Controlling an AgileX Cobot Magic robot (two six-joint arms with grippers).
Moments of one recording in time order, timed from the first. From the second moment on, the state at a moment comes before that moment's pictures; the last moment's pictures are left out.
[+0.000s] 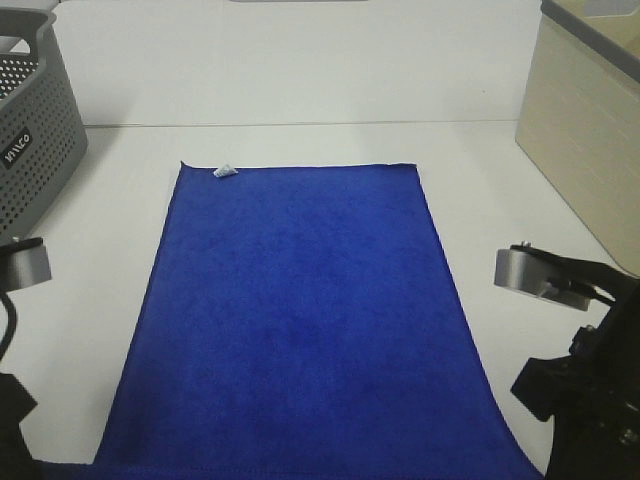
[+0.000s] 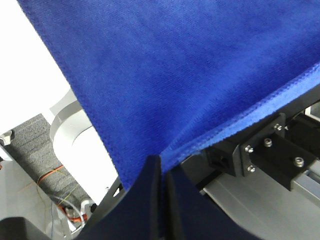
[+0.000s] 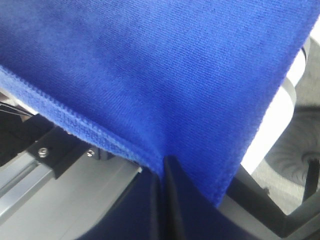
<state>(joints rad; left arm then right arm) -0.28 1.37 -0.63 -0.56 1.12 0.29 0.31 1.41 -0.62 0.59 1.17 -0.19</state>
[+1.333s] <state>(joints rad) -0.27 1.82 -0.63 -0.62 1.00 0.49 0.31 1.89 -0.62 0.60 1.05 -0.33</state>
